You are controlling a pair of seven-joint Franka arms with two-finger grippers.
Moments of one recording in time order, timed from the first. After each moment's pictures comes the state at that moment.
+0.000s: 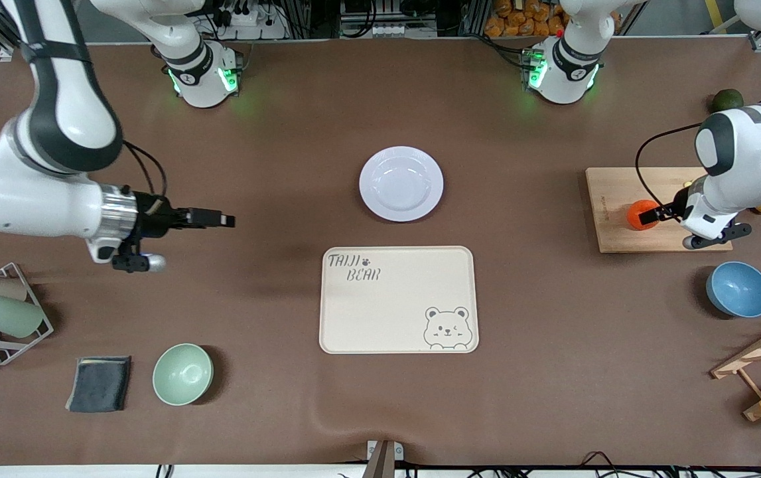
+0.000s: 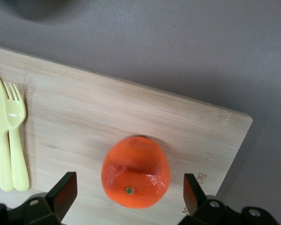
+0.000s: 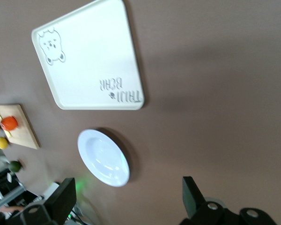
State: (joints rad) left arm 0.28 0.19 -0.03 -2.29 0.13 2.33 -0.11; right arm 0.07 0.22 0.08 -1.85 0.65 1.86 0.03
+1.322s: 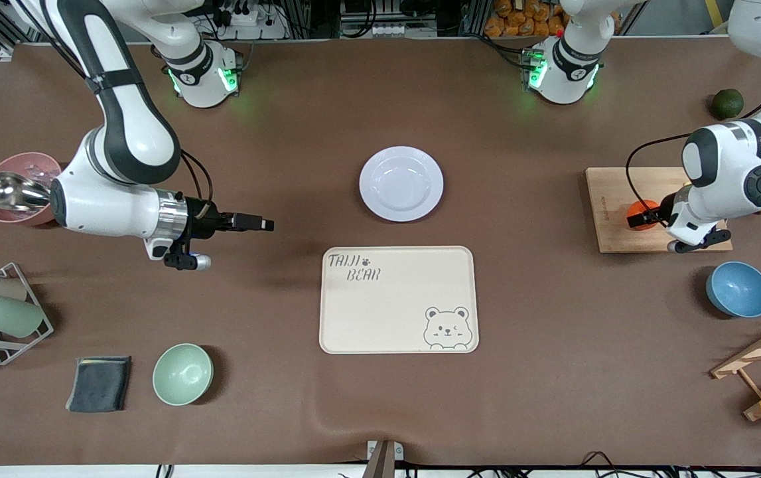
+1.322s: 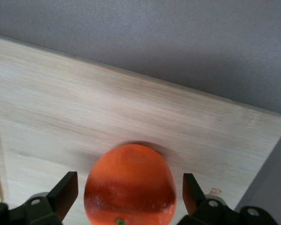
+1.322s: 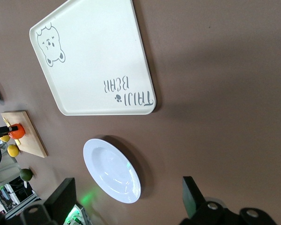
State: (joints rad) left arm 0.30 0.30 -0.03 -2.29 0.13 2.38 -0.11; right arm 0.15 0.25 0.08 -1.98 0.77 2.02 -0.02
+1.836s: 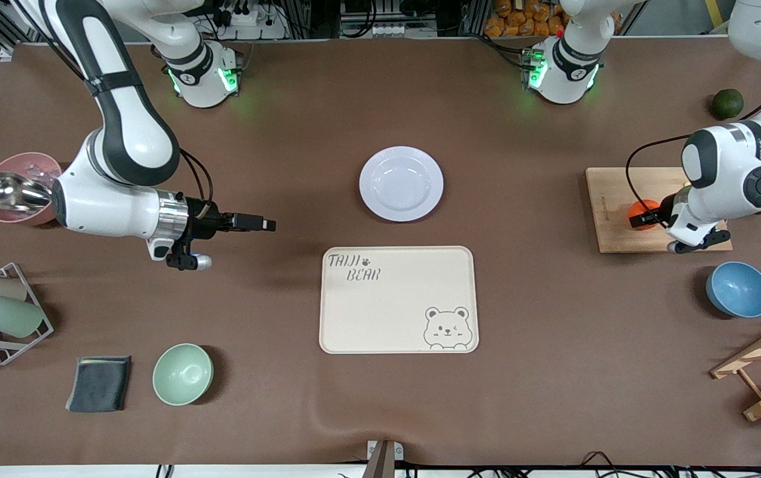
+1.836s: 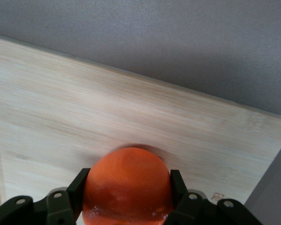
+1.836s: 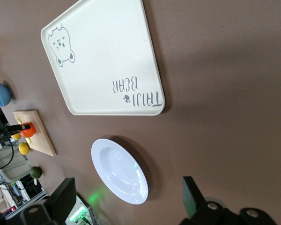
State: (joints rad) left arm 0.30 0.31 -0.04 -2.29 0.13 2.39 -0.11; right arm 0.15 0.25 0.08 -2.00 0.84 2.04 -0.08
